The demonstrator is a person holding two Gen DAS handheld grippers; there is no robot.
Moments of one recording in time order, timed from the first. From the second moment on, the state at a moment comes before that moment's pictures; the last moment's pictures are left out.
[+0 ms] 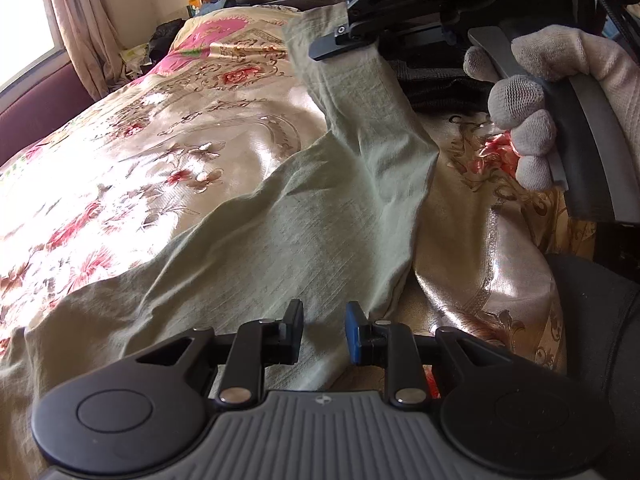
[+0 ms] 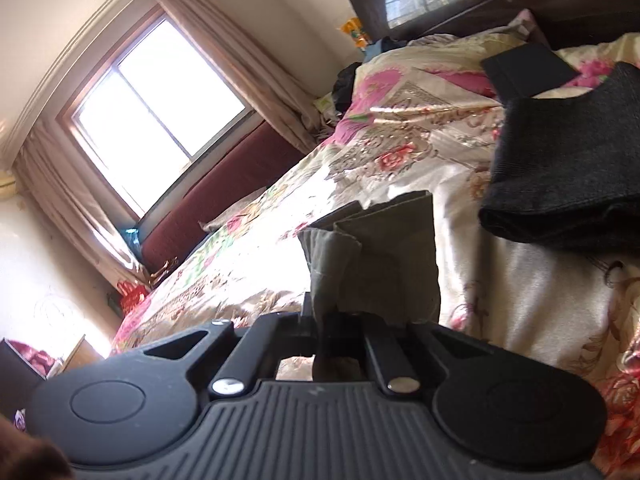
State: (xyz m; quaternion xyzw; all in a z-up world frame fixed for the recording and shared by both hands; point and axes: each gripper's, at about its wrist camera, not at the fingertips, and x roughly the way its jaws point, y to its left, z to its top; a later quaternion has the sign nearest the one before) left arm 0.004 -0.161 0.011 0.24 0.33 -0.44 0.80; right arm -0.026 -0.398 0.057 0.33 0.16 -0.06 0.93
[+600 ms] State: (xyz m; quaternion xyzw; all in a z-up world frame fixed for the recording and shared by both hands) left arm 0.040 0.033 0.014 0.11 0.36 -0.29 0.88; right arm 0.062 -0.158 0.039 0.19 0.34 0.19 0.90
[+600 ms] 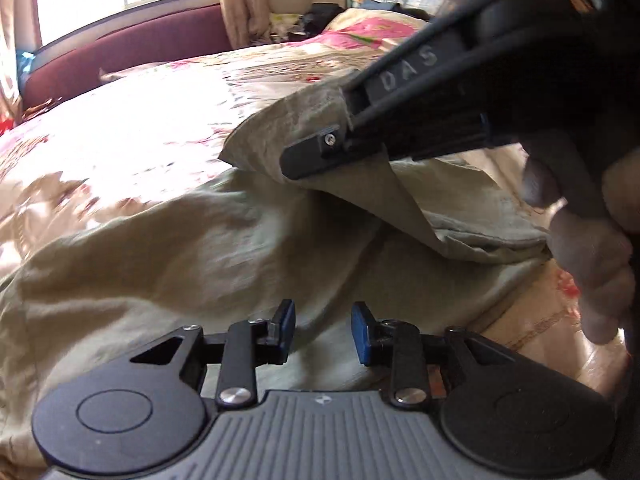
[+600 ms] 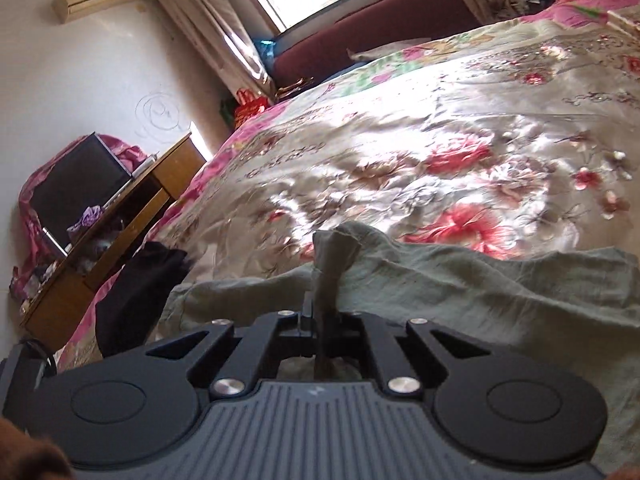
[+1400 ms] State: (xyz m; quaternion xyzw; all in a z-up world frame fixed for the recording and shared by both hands) left arm 0.017 0.182 0.022 -0.01 0.29 -0.15 0.94; right arm 0.081 0.035 0.067 0.14 0.33 0.31 0.88
